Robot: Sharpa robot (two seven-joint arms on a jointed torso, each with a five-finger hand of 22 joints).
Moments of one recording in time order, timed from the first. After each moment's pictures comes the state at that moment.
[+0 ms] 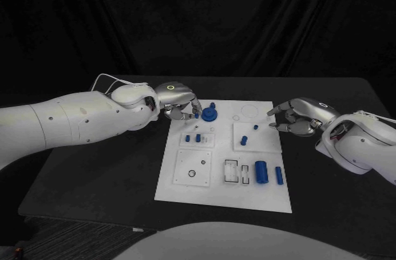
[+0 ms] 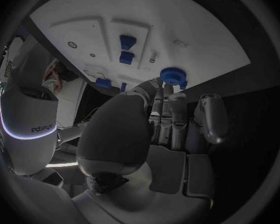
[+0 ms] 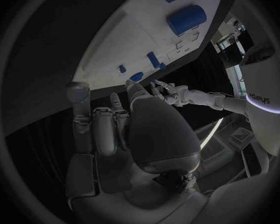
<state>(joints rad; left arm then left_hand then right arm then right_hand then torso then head) 1.29 -0.78 -0.21 1.29 -1.62 -0.33 0.32 1.43 -0.06 0.33 0.06 0.24 1.05 0.06 0.13 0.33 1.01 0.01 0.33 0.25 1.24 -0.04 1.11 0.92 0.08 1.37 0.09 1.24 1.31 1.25 -0.94 -0.21 1.54 -1.38 -0.39 0.02 1.44 0.02 0.06 0.20 0.35 0.81 0.14 0.12 0.07 1.45 0.04 1.48 1.31 1.46 -0.03 1.45 1.31 0.12 1.32 0.08 0.76 1.31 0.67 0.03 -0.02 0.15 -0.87</state>
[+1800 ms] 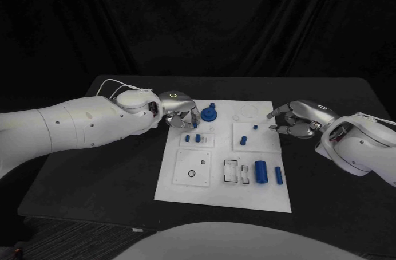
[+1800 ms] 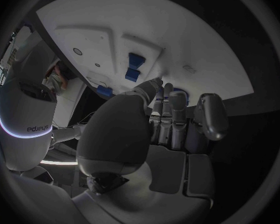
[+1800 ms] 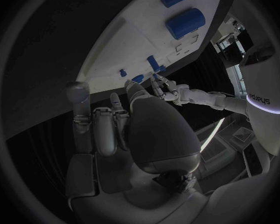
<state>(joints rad) 1.26 -0.76 -0.21 1.27 -1.62 -0.22 0.29 1.43 -0.06 0.35 0.06 0.24 1.06 0.07 0.12 0.32 1.02 0.02 0.31 0.23 1.22 -0.04 1.08 0.90 0.08 1.36 0.09 1.22 1.31 1.24 -0.94 -0.21 1.54 -1.38 -0.38 0.02 1.45 0.01 0.07 0.19 0.36 0.81 0.14 0.12 0.07 1.45 0.04 1.48 1.31 1.46 -0.03 1.45 1.31 0.12 1.32 0.08 0.76 1.31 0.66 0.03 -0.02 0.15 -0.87</state>
